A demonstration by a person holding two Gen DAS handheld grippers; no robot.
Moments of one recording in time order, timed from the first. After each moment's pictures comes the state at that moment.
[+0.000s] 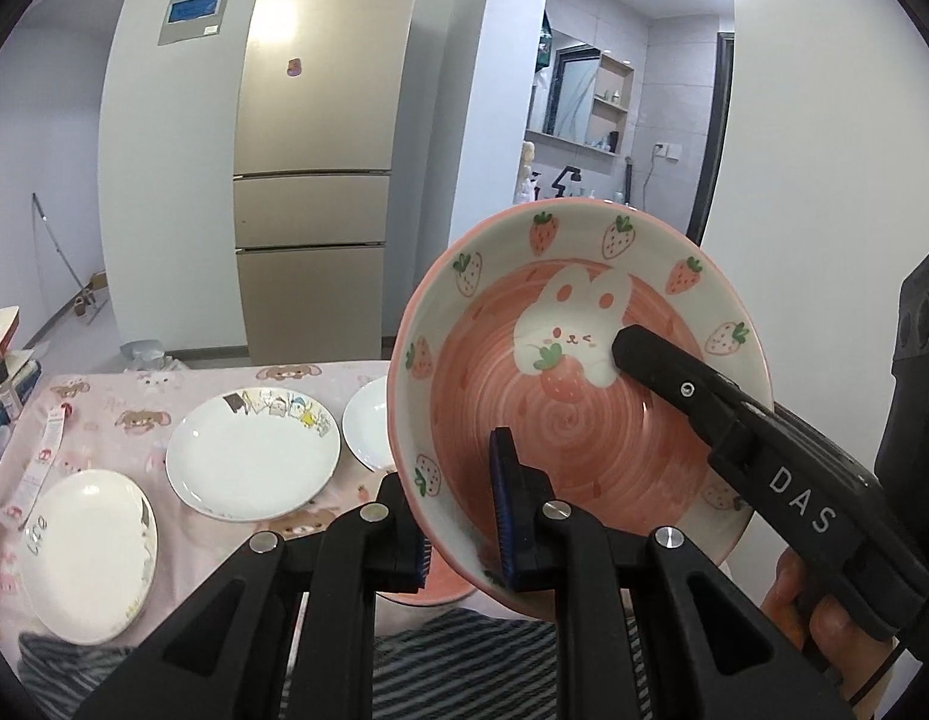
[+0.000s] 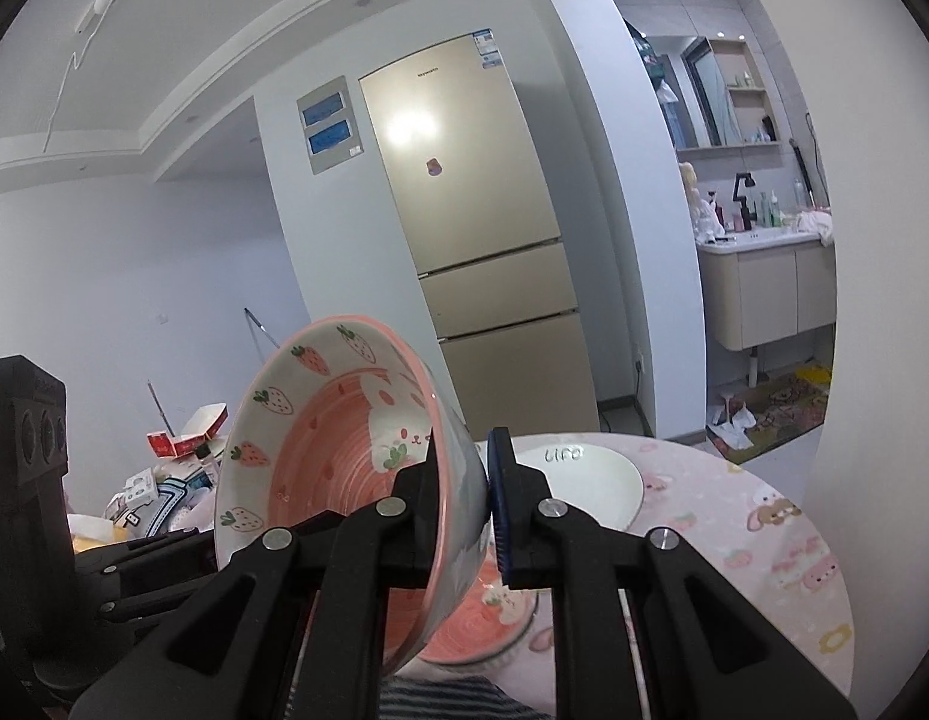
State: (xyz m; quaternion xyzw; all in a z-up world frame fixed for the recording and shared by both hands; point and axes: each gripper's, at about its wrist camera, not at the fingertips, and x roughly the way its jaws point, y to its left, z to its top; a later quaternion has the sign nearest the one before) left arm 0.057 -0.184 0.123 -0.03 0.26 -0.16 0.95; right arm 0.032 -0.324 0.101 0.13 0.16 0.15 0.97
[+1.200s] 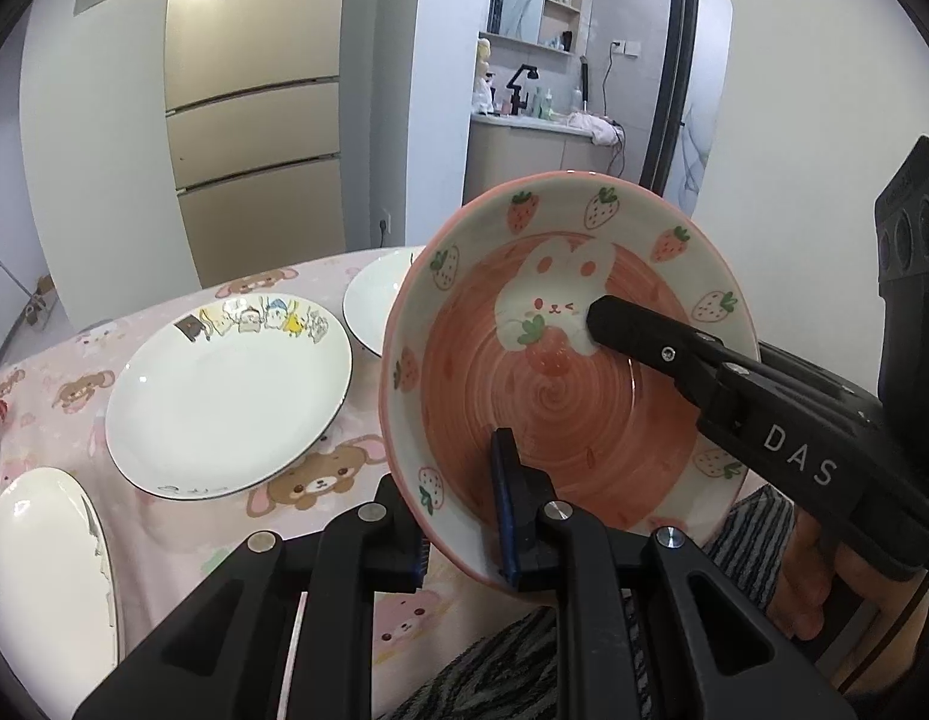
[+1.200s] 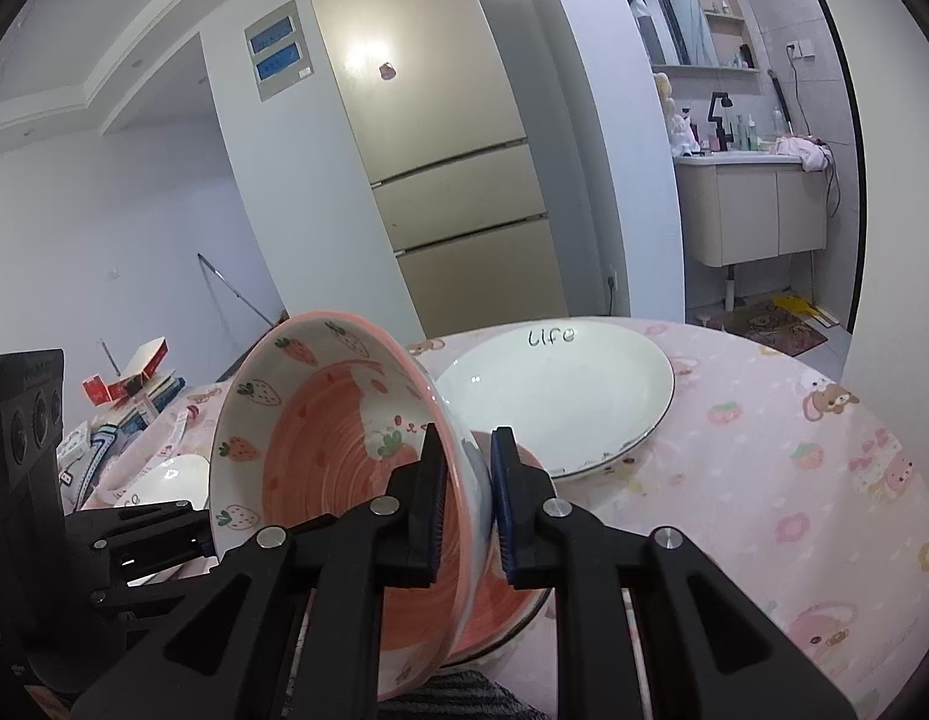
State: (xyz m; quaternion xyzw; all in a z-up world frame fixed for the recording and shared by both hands) left arm 0.124 -0.158 0.003 0.03 0.35 -0.23 0.91; right arm 0.085 -0.280 -0.006 0.13 0.26 0.10 0.95
